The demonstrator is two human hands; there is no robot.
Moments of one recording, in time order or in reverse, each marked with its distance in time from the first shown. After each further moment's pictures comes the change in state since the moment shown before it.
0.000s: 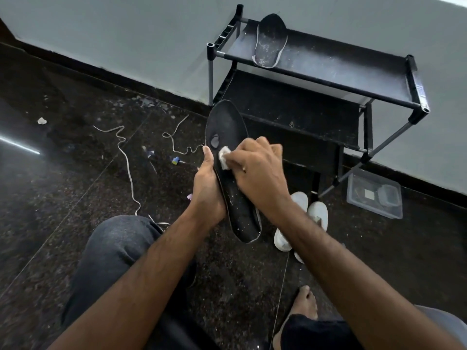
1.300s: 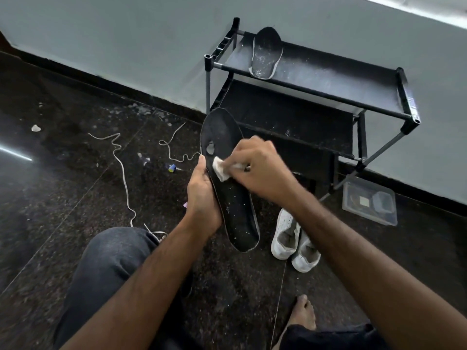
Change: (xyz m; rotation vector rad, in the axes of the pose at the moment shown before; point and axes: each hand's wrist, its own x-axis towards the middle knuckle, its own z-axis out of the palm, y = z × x) left_hand 0.001 0.006 0.004 -0.007 0.061 0.032; right_hand 0.028 0.022 -0.024 0.183 -0.183 -0.158
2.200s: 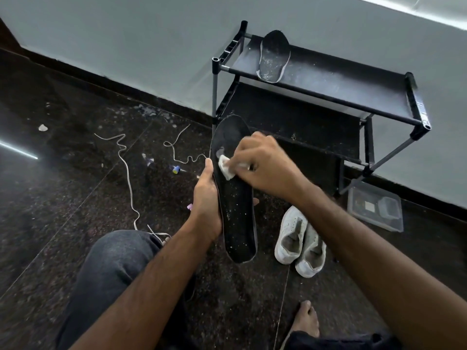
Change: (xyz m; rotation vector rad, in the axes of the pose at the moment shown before) left_hand -0.002 0.007 -0.002 0.080 0.060 -0.069; right_hand 0.016 0.008 -0.003 -0.040 -0.024 -0.155
